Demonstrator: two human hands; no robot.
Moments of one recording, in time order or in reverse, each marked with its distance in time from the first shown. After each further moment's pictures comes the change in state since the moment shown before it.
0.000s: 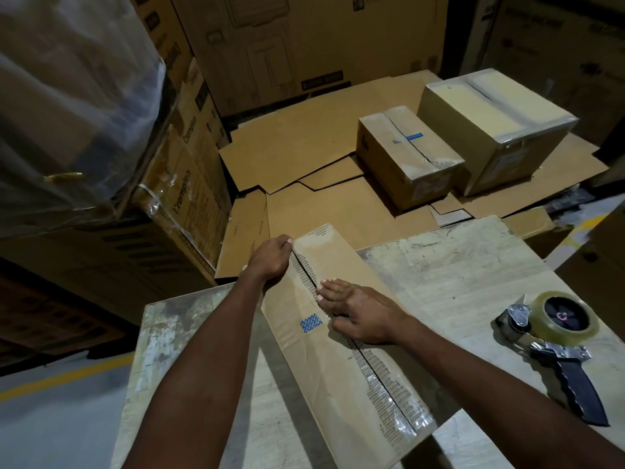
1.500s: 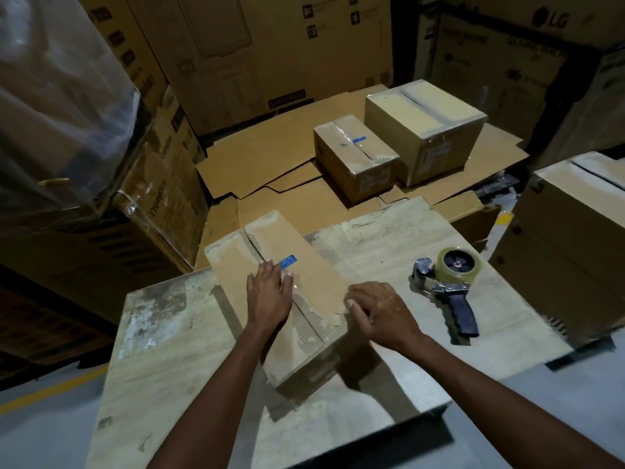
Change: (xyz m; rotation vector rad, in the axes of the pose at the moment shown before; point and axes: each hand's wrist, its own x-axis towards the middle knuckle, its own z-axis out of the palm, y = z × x) left_hand -0.207 0.141 0.099 0.179 0.232 -0.020; right_hand -0.233 -0.008 0.027 -0.068 0.677 0.183
